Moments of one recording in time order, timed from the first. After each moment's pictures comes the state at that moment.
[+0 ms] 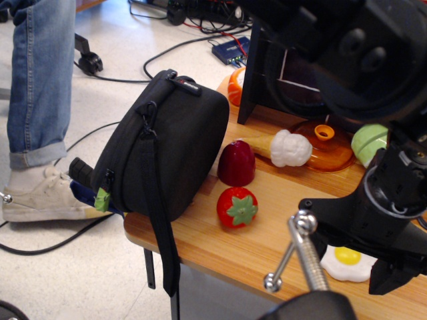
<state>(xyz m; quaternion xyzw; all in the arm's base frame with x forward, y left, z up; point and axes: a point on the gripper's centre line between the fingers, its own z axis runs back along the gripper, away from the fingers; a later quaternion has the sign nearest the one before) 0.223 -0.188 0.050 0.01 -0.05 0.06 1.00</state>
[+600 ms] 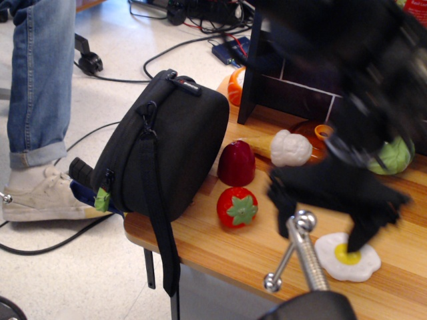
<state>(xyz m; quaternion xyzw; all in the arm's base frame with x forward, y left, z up) 0.233 -0.154 0.070 -0.03 -0.01 0.09 1.00</state>
